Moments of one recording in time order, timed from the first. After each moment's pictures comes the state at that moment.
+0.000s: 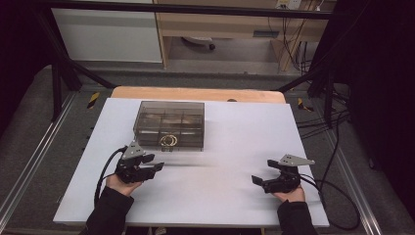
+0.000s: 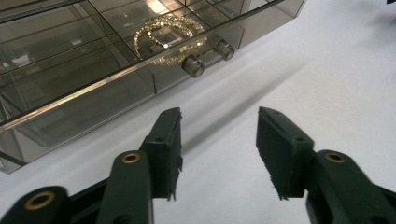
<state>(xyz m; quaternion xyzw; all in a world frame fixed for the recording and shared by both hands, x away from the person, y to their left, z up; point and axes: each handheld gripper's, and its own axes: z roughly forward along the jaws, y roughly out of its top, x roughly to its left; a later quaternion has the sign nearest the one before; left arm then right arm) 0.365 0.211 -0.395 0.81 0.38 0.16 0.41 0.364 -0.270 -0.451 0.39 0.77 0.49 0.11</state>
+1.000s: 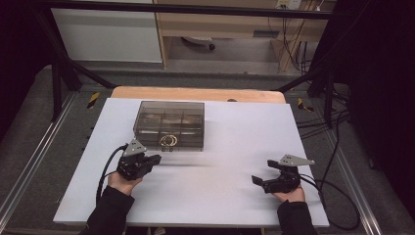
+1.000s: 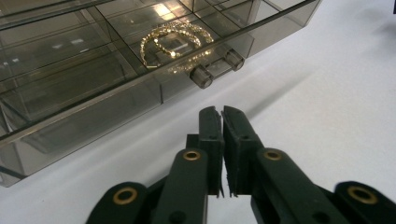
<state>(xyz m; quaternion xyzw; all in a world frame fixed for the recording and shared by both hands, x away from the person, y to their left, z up) 0.372 0.209 -0.397 0.81 0.39 0.16 0.42 0.364 -0.271 -0.452 0.39 0.77 0.49 0.11</state>
